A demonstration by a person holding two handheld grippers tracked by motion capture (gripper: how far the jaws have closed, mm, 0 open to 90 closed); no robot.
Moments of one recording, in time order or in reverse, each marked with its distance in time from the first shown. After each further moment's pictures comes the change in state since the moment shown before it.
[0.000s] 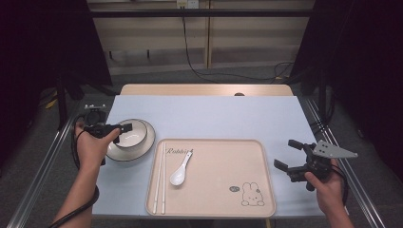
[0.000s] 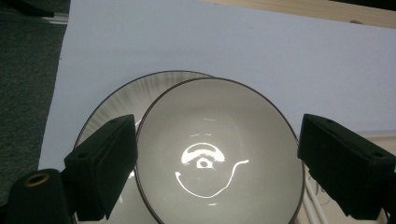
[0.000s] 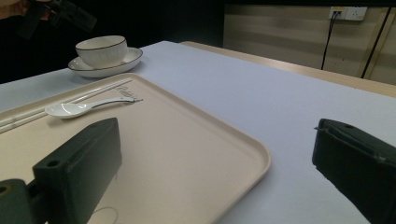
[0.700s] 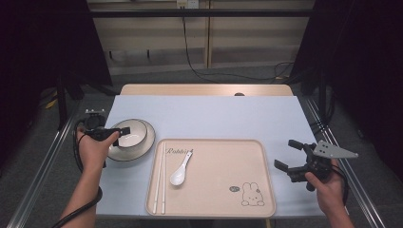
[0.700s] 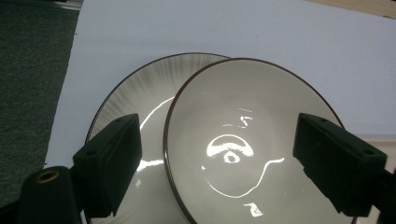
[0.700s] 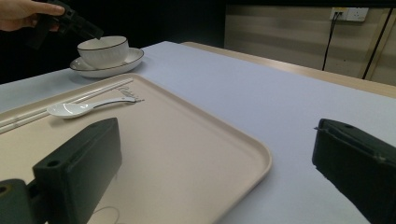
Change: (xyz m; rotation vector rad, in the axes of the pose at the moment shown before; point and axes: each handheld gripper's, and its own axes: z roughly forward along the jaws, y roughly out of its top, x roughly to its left) left arm 0.015 -0.013 0.017 0.017 0.032 -0.051; right arm 0.000 0.000 -0.001 -0.003 0.004 -0.005
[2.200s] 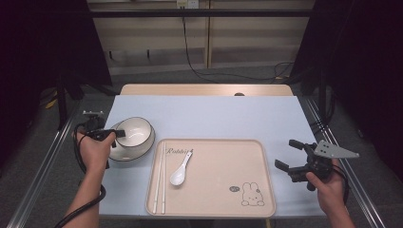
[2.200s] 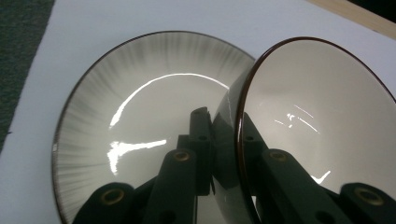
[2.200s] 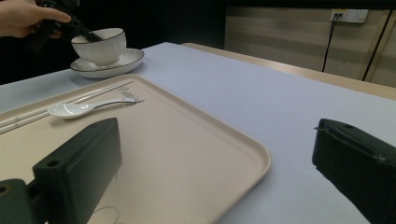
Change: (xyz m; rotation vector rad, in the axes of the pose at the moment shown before) left arm -0.002 -0.002 0.003 0.039 -0.059 -0.130; right arm -0.001 0.000 -0.001 -0.005 0.000 -0.002
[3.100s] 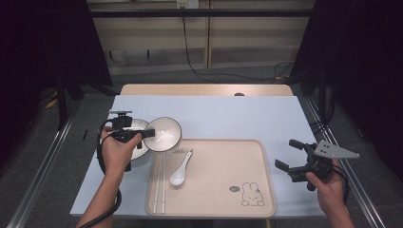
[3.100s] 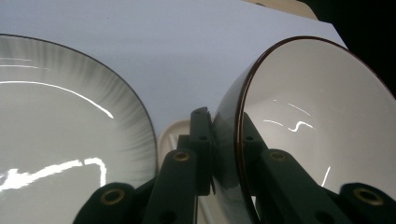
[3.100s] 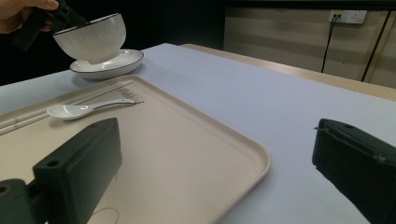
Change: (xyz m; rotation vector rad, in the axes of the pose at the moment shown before) left arm -0.082 -0.019 0.001 0.024 -0.258 0.168; right arm 0.001 0.000 -0.001 0.000 -0.003 0.002
